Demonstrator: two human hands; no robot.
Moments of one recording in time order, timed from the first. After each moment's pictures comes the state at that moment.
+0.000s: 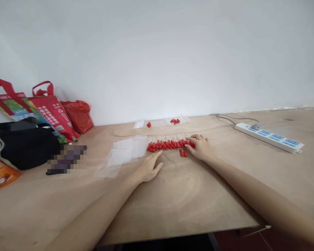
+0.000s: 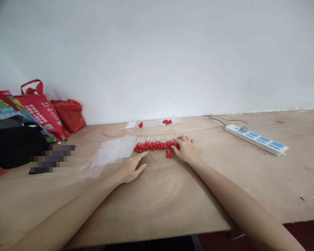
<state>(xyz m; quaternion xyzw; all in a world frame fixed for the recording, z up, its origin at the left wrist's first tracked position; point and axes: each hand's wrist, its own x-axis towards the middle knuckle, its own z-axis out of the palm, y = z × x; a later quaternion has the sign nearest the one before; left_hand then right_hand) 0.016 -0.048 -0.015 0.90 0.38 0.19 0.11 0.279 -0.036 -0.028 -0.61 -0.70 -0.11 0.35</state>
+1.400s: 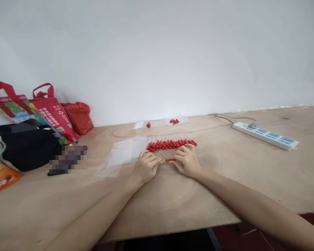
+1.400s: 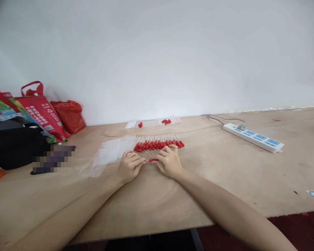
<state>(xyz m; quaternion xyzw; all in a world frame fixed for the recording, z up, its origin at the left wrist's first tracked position) 0.015 -0.054 -0.014 0.90 0.28 0.31 -0.14 0.216 -0.080 -0.024 -0.43 -0.81 -0.11 0.39</state>
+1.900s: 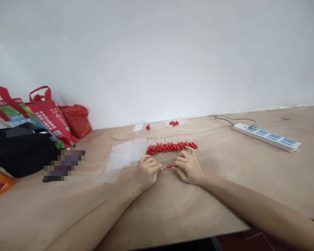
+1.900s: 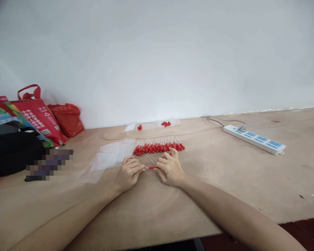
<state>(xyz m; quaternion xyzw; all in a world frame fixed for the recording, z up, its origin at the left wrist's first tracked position) 0.013 -0.055 -0.018 0.90 0.25 0.33 -0.11 0.219 -0.086 -0.026 -0.39 -0.84 -0.12 0.36</state>
